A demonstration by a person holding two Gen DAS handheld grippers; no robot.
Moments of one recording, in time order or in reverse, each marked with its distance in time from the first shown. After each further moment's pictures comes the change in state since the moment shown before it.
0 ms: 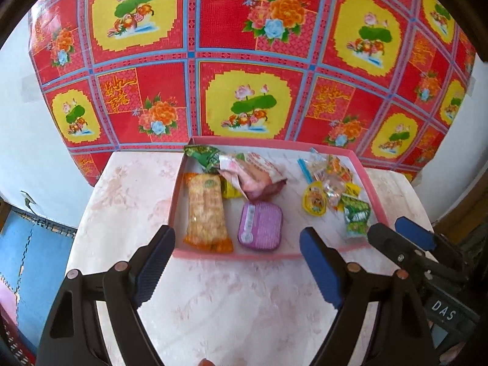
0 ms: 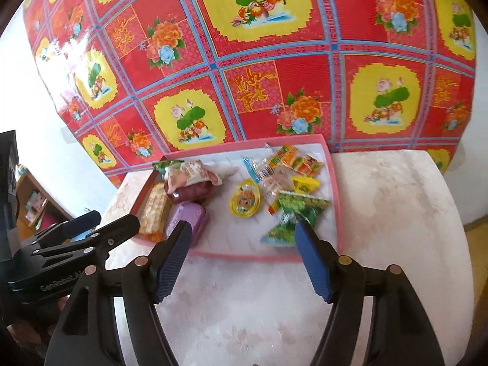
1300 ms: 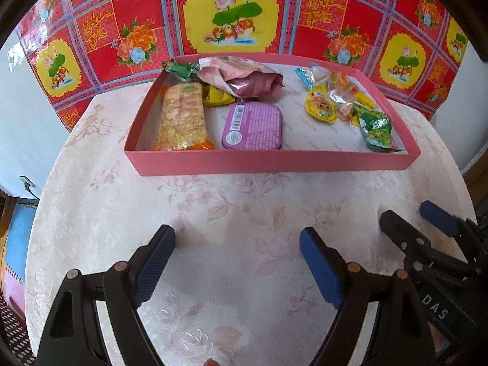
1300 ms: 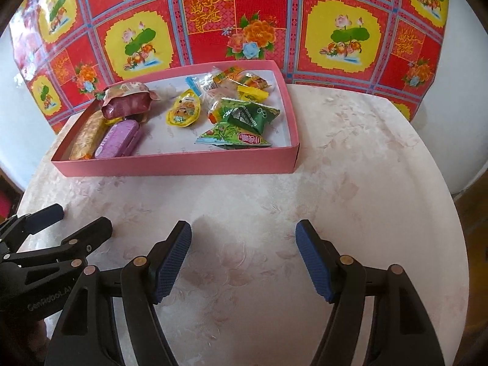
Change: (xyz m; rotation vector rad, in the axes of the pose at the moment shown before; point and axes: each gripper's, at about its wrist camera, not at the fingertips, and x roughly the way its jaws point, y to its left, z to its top) left arm 0.053 -0.019 -0.062 0.063 0.163 0.045; right arm 0.030 -0.011 -0.063 -0.036 0.138 -0.264
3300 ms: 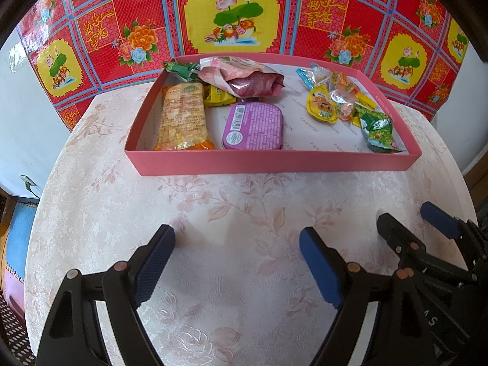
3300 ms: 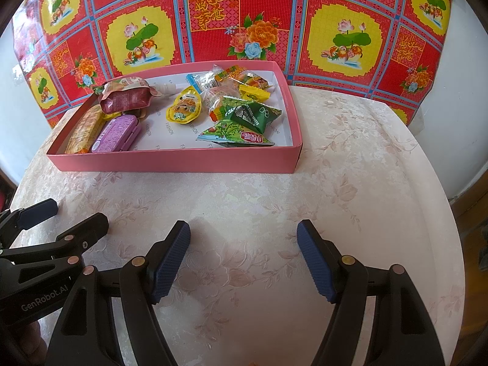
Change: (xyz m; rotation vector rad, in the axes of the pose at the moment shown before) left arm 0.001 0.001 0.001 0.001 -0.001 0.001; right arm 0.000 0.005 0.000 -0.027 -0.006 -0.026
